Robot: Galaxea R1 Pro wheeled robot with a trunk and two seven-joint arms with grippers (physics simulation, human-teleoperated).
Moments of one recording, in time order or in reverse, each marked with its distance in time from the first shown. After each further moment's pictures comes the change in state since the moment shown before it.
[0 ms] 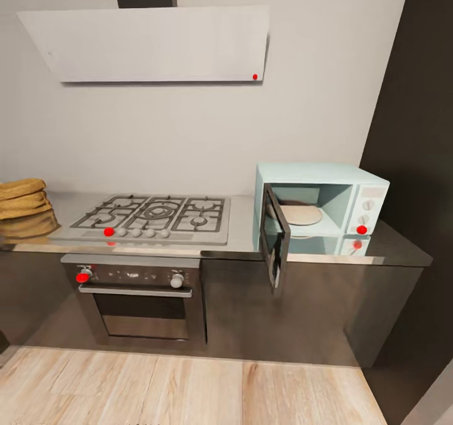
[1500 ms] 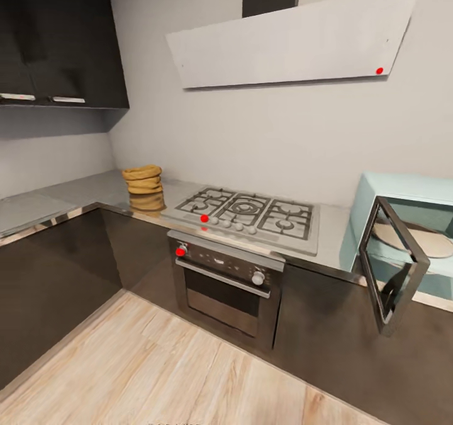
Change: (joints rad) left arm 0.000 0.001 0.001 -0.002 0.000 0.000 0.002; right arm 0.058 0.043 0.002 0.000 0.003 0.003 -0.066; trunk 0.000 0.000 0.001
